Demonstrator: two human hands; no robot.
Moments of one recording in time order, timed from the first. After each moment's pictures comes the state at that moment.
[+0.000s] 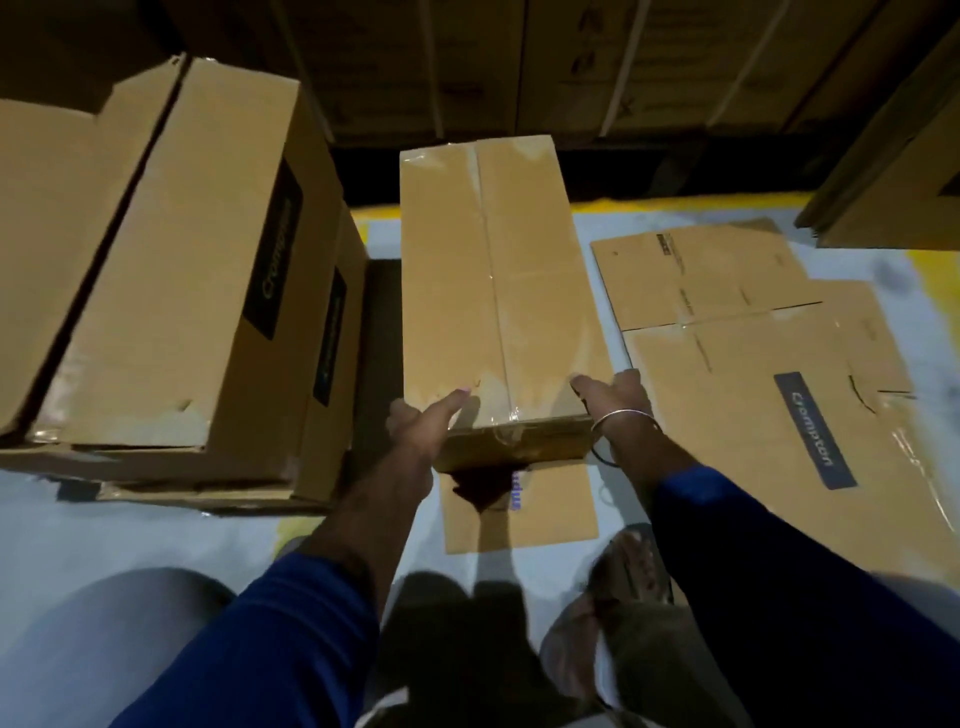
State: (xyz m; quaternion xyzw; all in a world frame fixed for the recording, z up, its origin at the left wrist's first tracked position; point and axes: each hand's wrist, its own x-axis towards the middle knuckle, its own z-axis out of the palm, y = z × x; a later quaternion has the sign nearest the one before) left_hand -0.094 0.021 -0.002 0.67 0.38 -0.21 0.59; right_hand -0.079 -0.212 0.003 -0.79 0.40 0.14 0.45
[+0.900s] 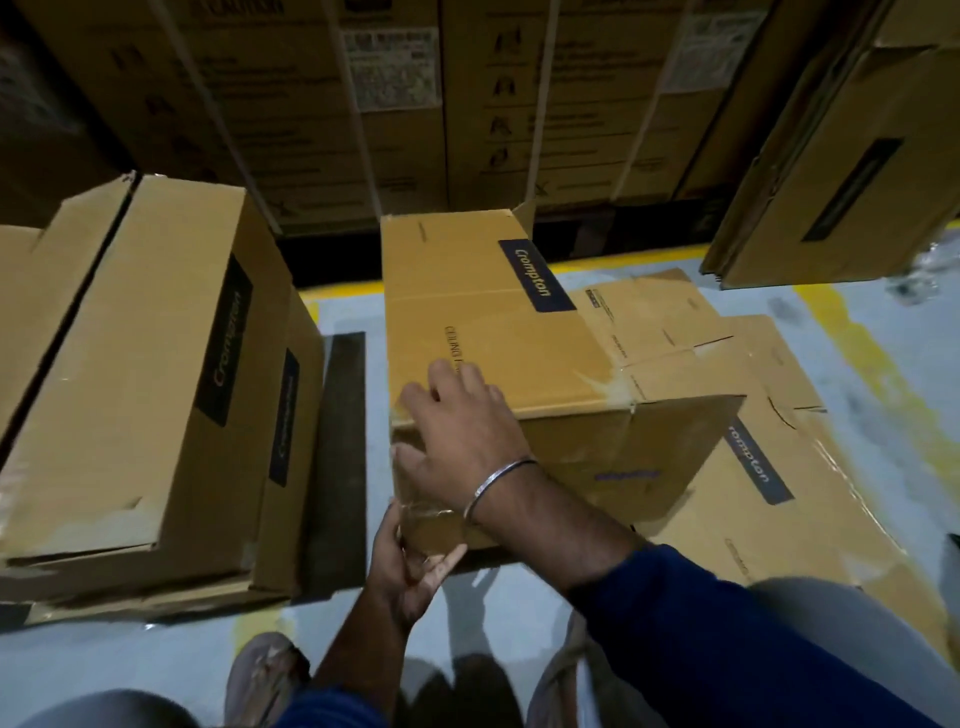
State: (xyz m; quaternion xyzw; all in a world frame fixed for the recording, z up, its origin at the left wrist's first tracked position) left_hand -0.155 0.010 -0.047 0.26 0.46 -0.25 0.81; right_hand -0.108 -0.112 0.152 -0.98 -0.12 0.01 0.14
